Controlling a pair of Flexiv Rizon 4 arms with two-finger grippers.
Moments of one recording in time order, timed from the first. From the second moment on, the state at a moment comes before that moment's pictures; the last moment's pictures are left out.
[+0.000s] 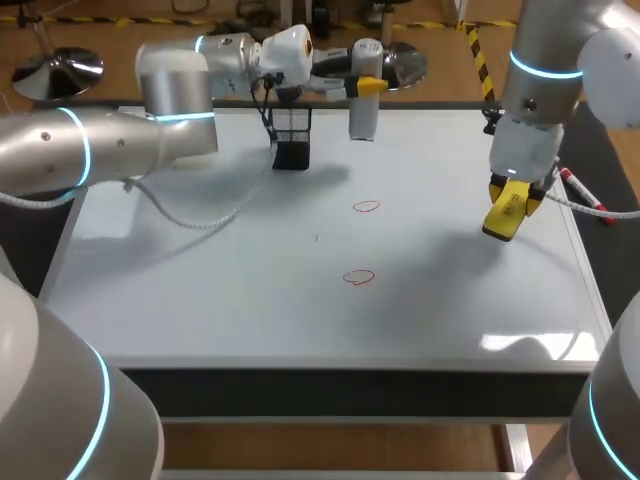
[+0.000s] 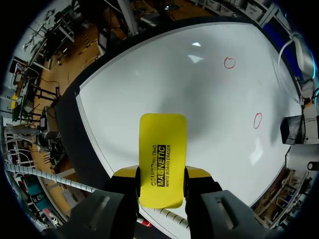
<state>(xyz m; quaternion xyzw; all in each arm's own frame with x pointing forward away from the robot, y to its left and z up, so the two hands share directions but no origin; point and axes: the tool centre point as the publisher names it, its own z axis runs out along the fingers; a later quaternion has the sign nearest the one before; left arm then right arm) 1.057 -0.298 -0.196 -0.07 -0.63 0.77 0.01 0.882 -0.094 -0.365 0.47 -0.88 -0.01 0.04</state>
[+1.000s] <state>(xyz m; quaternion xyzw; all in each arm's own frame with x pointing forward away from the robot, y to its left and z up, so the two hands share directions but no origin) 1.091 -0.296 -0.199 -0.10 -0.63 0.77 0.04 0.882 -0.094 -0.365 0.47 -0.88 -0.01 0.04</state>
